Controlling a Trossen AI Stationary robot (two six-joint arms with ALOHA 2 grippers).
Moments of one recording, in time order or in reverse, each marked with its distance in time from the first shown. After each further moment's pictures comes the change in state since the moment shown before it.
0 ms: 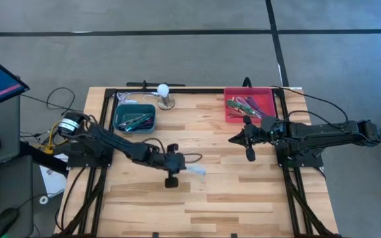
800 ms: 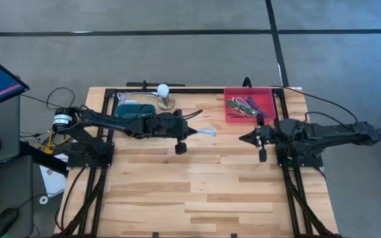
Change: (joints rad) left arm 0.361 -0.112 0.002 0.265 0.094 0.306; right arm 0.143 -0.314 0.000 -0.182 0.183 -0.057
